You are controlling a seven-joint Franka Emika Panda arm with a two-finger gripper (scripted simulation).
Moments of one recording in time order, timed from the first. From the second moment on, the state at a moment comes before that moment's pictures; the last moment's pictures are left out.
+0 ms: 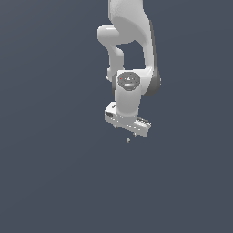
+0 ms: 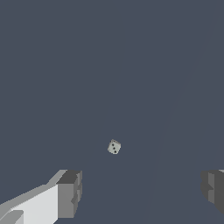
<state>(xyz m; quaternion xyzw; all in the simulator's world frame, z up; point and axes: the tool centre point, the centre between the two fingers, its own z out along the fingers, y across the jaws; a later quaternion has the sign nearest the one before) -0.001 0.044 0.115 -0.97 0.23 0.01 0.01</state>
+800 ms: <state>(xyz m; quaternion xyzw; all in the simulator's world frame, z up) -0.001 0.062 0.070 -0.92 0.40 0.00 0.00</state>
